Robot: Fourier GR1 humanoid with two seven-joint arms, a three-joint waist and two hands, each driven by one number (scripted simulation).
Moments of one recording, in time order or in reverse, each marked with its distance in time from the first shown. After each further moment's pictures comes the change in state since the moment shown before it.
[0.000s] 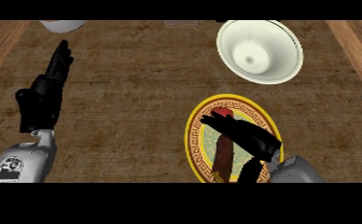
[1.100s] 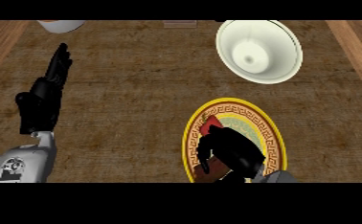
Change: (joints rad) left arm 0.014 -0.036 0.048 0.023 -0.026 -0.043 -0.044; right arm 0.067 0.101 0.074 -0.068 0.278 -0.133 -0.137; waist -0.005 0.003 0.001
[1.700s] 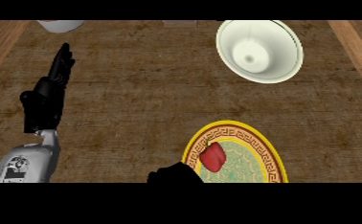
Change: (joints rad) left arm -0.009 -0.016 0.001 0.015 -0.009 0.006 -0.003; right arm 0.014 0.158 0.406 -0.193 0.138 -0.271 0.485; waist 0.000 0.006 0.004
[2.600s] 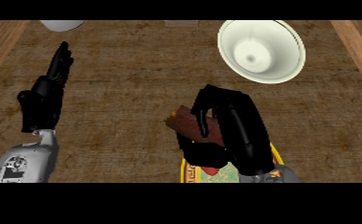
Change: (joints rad) left arm -0.004 -0.002 0.011 -0.009 -0.008 -0.017 0.001; right arm -0.209 0.010 -0.447 -0.109 -0.054 -0.142 0.126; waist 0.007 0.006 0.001
